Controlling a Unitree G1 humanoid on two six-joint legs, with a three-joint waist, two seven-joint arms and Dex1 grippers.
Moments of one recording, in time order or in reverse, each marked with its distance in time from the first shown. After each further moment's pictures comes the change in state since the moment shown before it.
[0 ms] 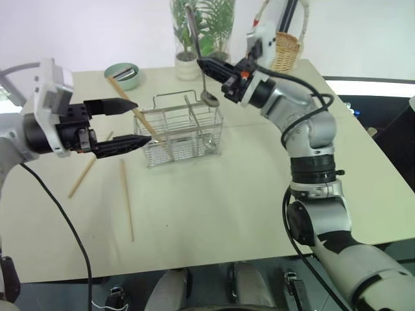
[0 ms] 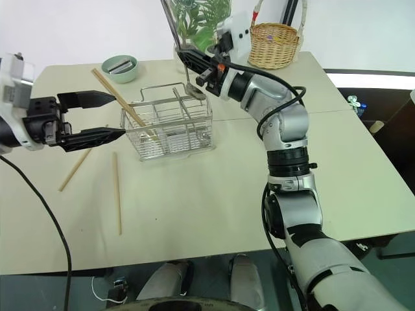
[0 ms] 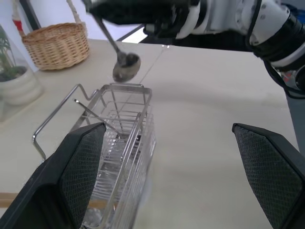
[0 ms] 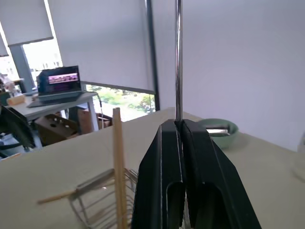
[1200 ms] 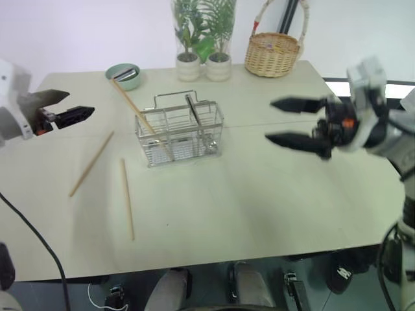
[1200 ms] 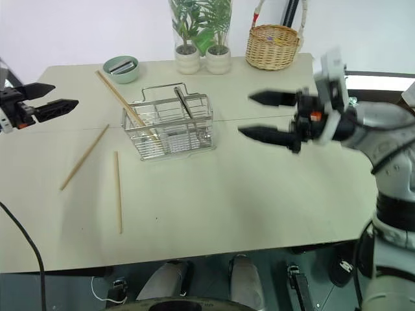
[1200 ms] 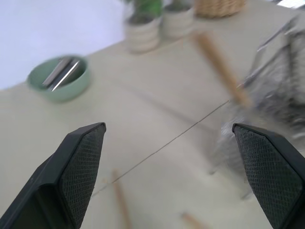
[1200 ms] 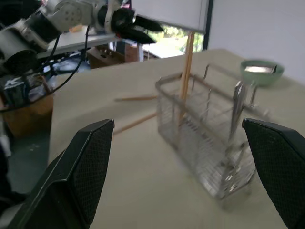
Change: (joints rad) left arm -0.213 0.043 -0.168 0.729 0.440 -0.207 0.085; right arm 0.499 -0.677 -0.186 -0.598 0.453 0.342 0.404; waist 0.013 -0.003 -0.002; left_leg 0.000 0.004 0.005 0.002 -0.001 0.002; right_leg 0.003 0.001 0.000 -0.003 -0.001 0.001
